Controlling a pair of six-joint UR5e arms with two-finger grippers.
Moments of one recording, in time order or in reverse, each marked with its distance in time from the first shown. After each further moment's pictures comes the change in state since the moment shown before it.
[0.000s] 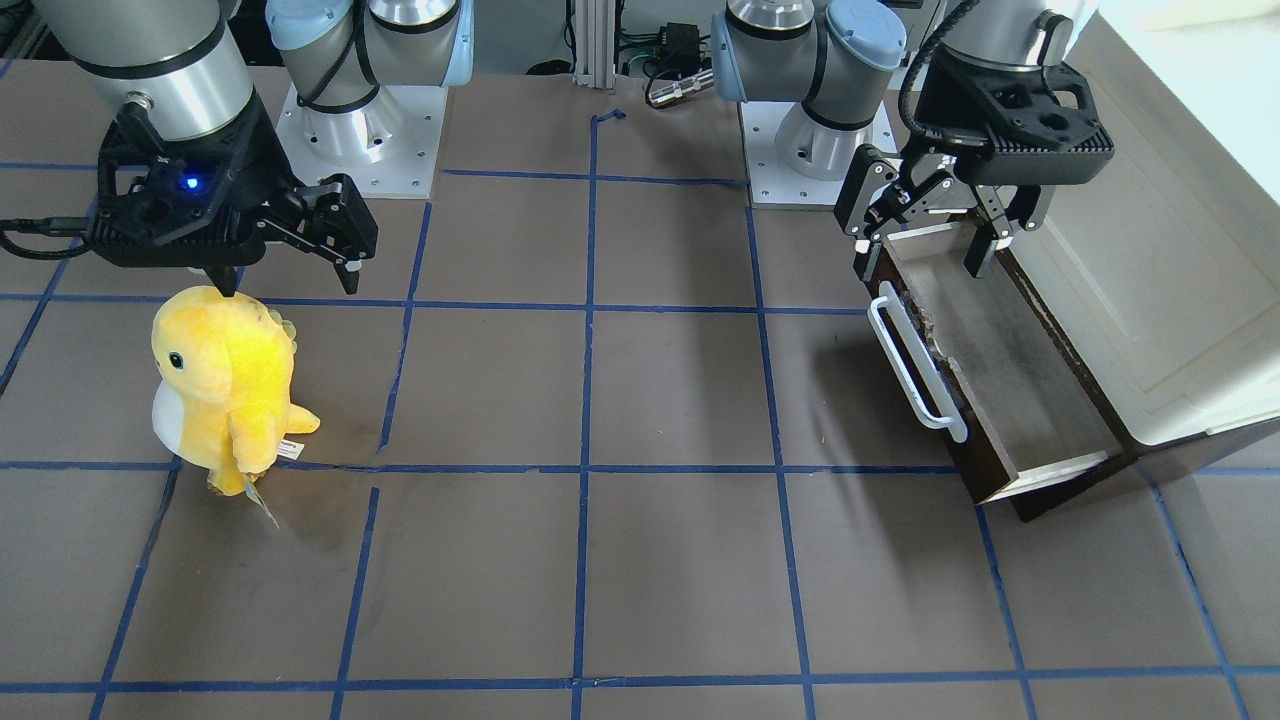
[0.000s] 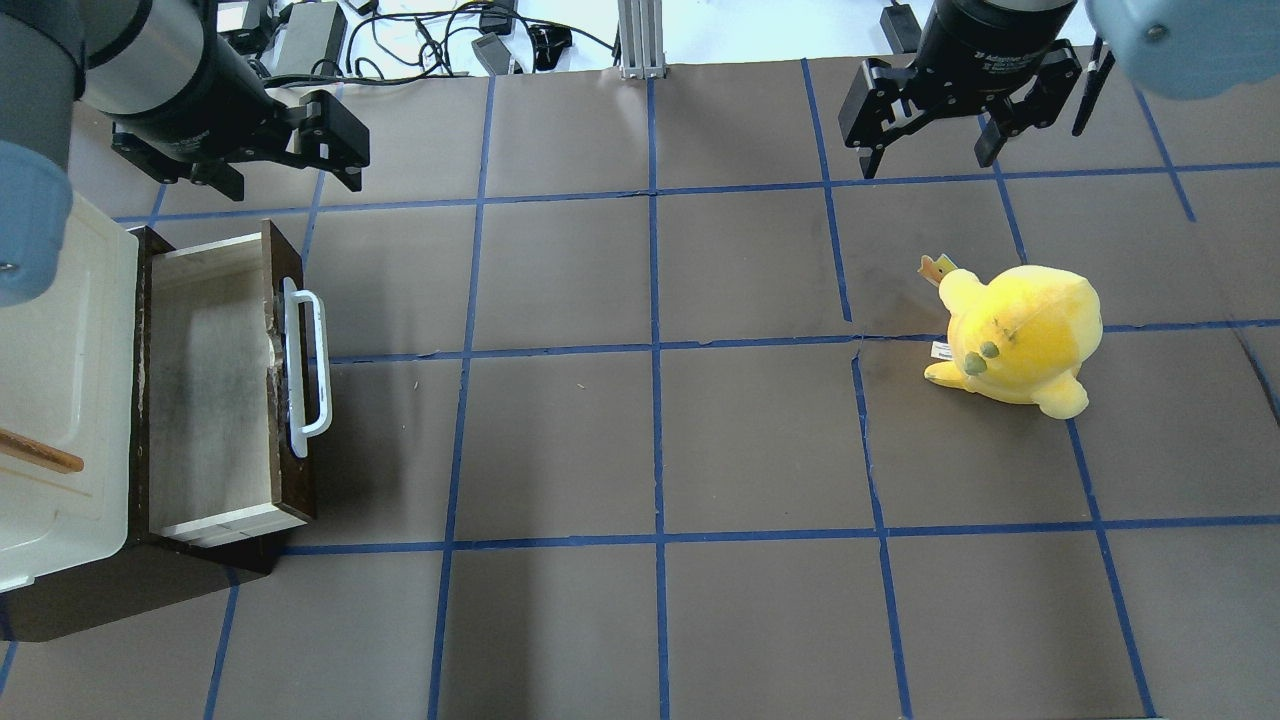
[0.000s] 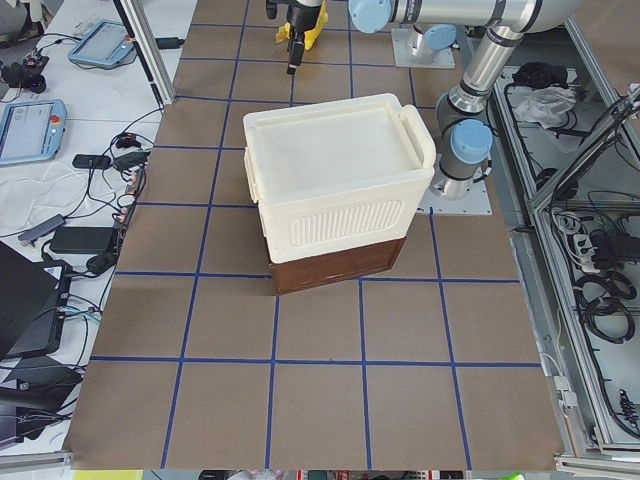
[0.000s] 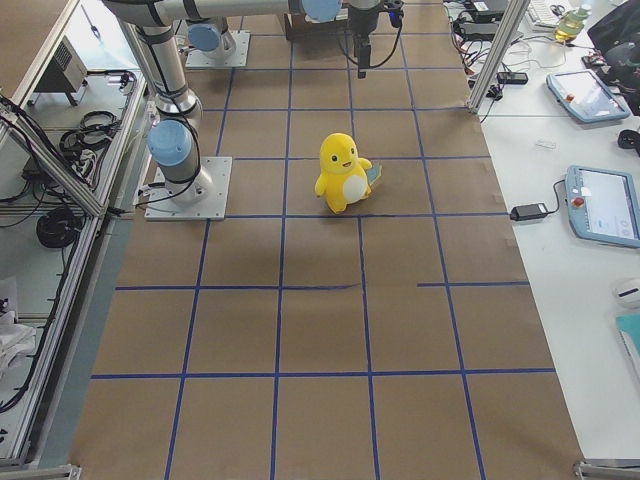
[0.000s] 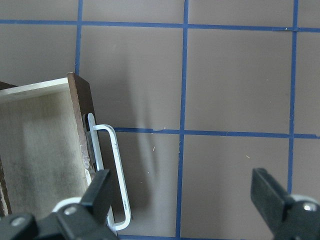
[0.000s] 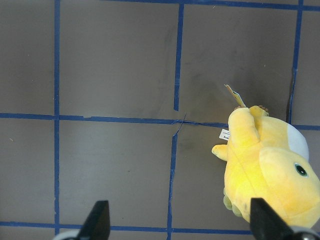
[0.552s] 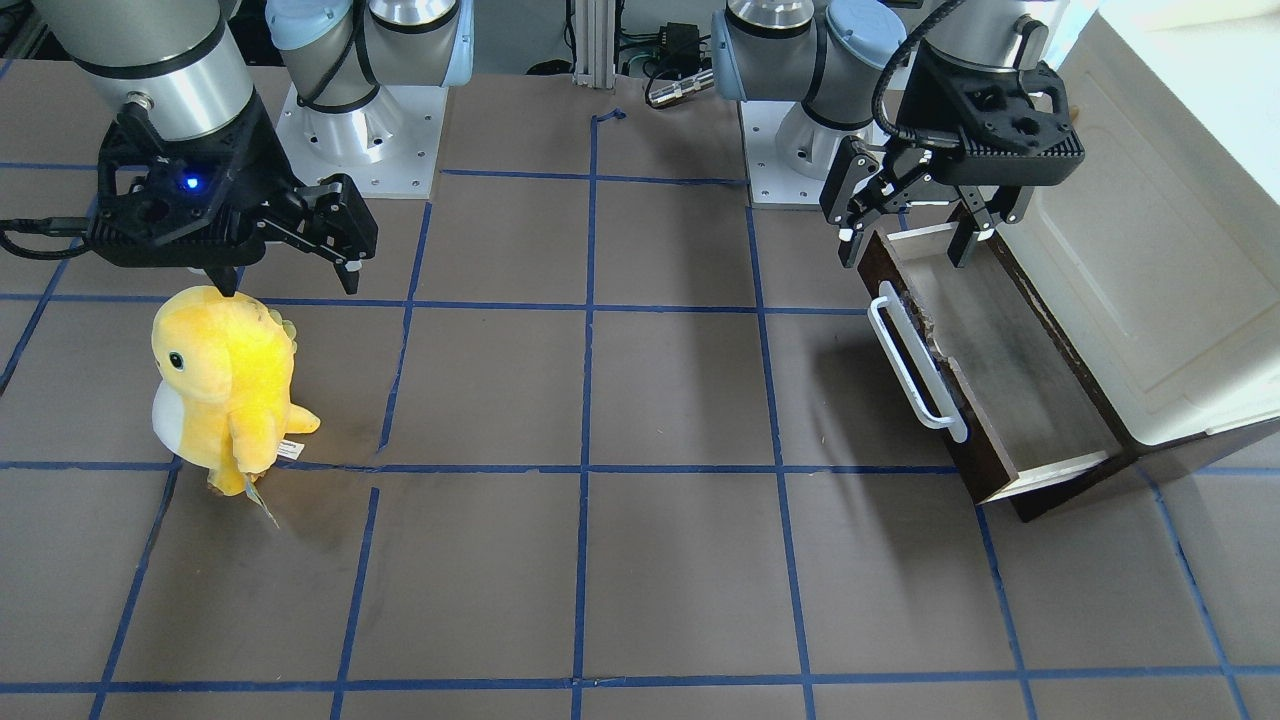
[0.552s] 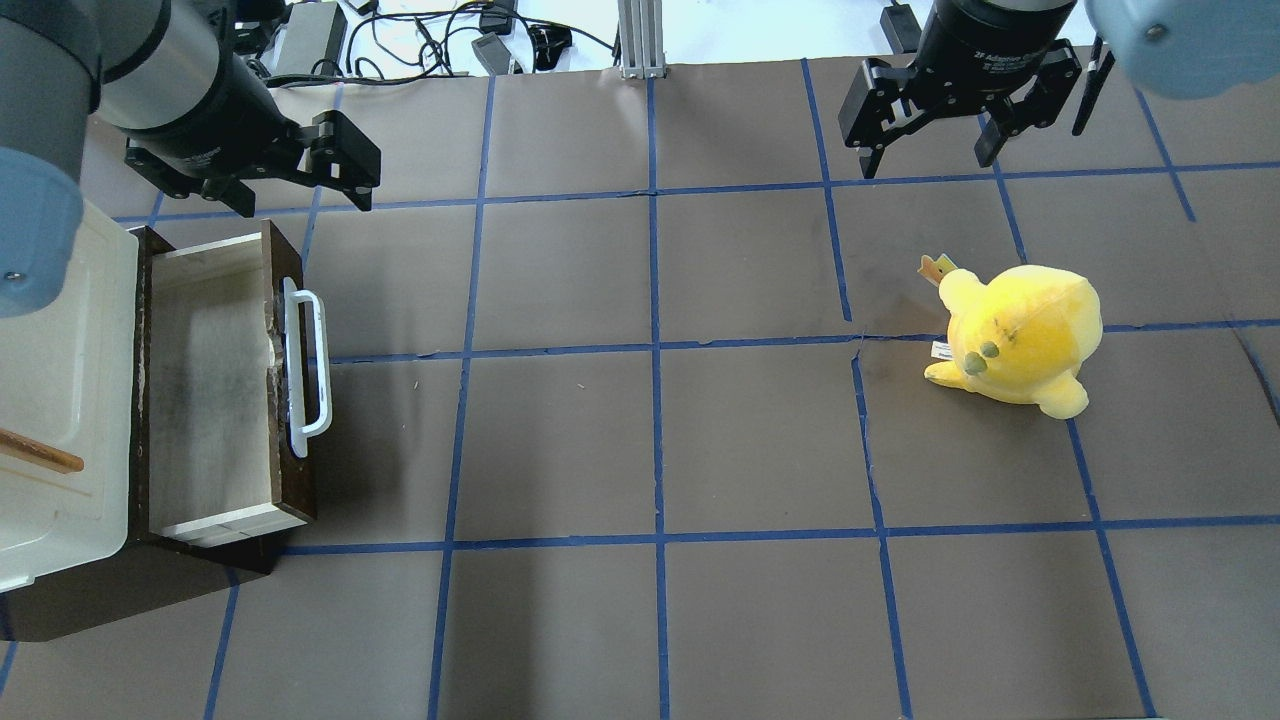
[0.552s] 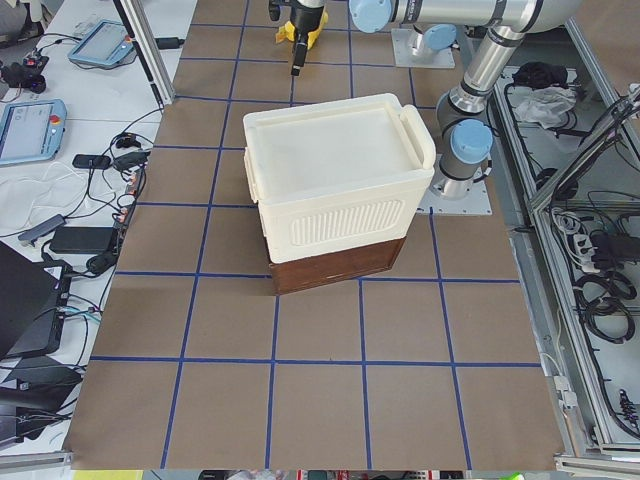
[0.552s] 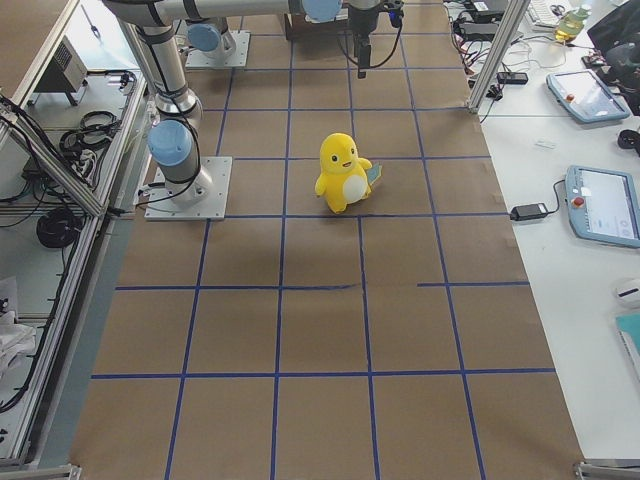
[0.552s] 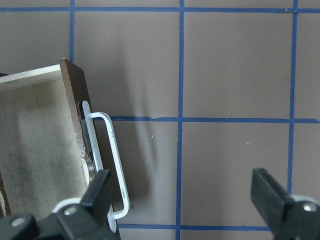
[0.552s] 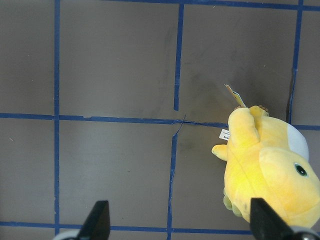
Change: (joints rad) left arm -0.012 0.003 -0.009 -0.025 0.001 0.018; right arm 0.000 0.000 0.000 0.000 0.000 0.000
